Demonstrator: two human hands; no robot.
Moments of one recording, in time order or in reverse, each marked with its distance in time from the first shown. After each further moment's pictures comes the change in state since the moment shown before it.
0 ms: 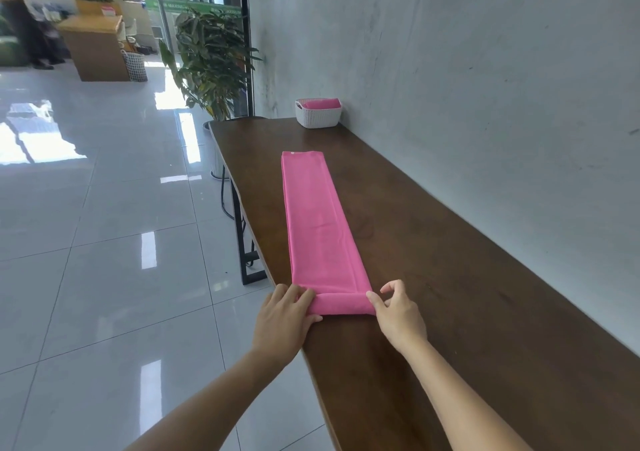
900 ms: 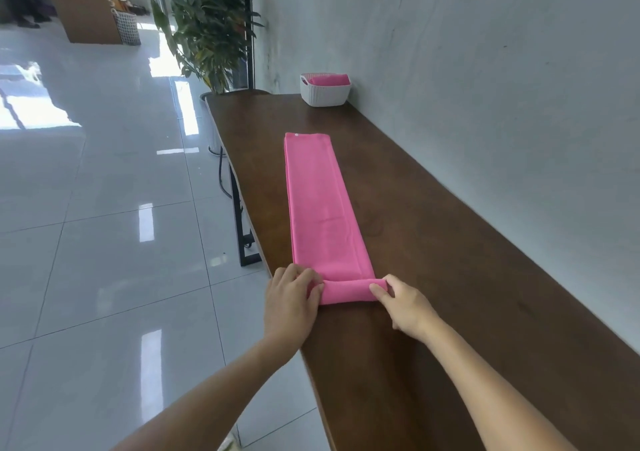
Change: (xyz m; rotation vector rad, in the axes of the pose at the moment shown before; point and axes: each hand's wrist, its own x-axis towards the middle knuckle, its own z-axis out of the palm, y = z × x) left_hand 0.045 0.004 0.003 -0.351 -0.026 -0.362; right_hand 0.050 -0.008 -0.009 -0.131 -0.320 -0.086
